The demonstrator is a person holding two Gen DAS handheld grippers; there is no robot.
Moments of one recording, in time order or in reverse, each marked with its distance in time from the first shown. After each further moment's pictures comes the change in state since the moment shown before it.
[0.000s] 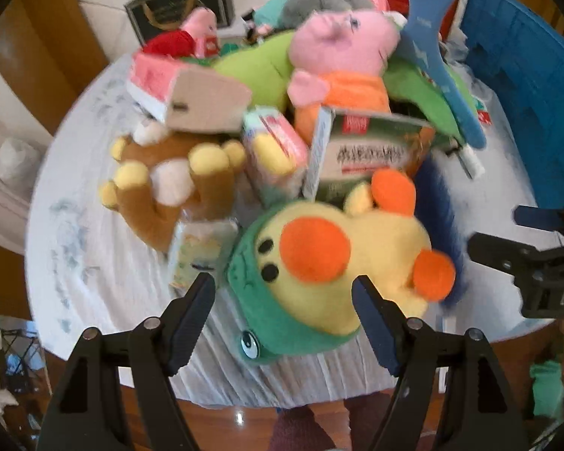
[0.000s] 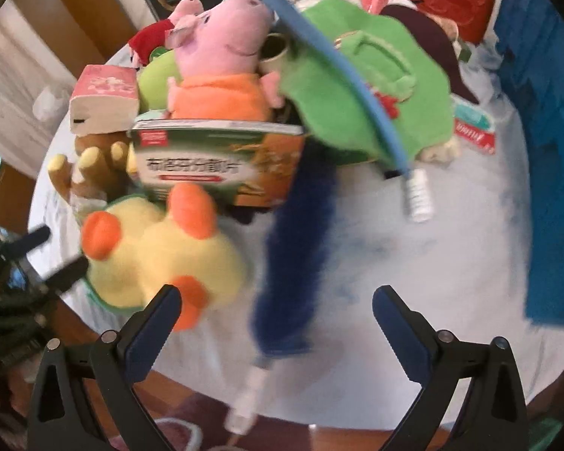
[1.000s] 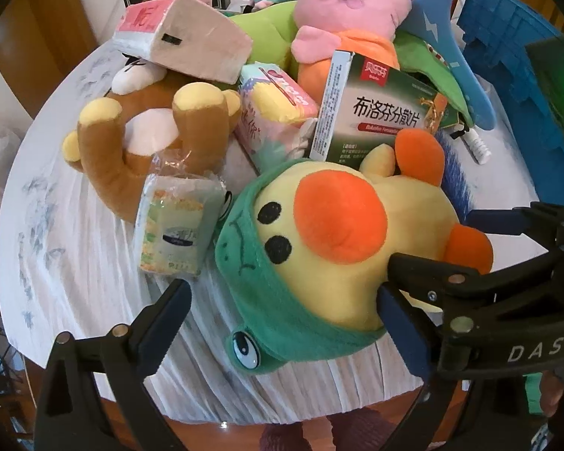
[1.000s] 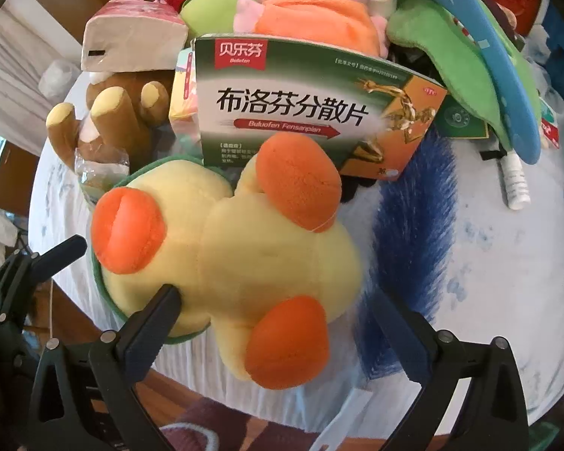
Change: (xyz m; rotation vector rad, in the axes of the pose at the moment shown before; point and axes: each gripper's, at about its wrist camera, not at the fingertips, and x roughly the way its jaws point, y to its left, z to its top) left arm 0.041 0.021 -0.022 -0.025 -0.027 -0.051; right arm 0.055 0.059 -0.006 -0.070 0.083 0.033
